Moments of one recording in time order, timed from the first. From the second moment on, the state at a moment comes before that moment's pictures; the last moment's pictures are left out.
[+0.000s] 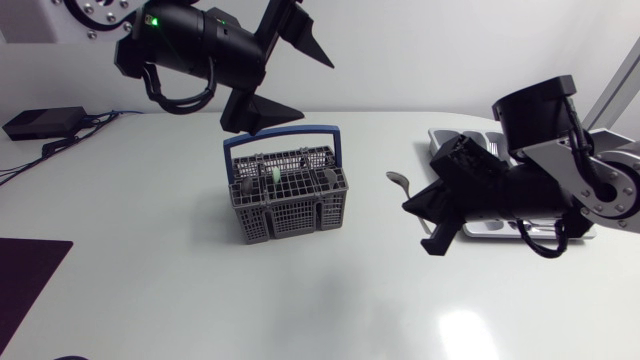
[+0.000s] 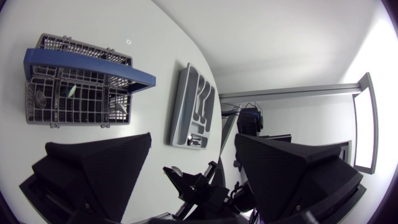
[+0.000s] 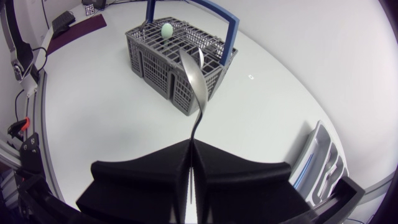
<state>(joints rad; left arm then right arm) -0.49 1.62 1.55 -0.52 0.45 -1.06 0.31 1.24 0.80 -0.40 -0.29 -0.52</state>
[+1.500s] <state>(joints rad) -0.62 1.82 1.58 -0.55 0.18 -0.38 -0.51 1.81 1.12 -0.41 -0.22 -1.66</state>
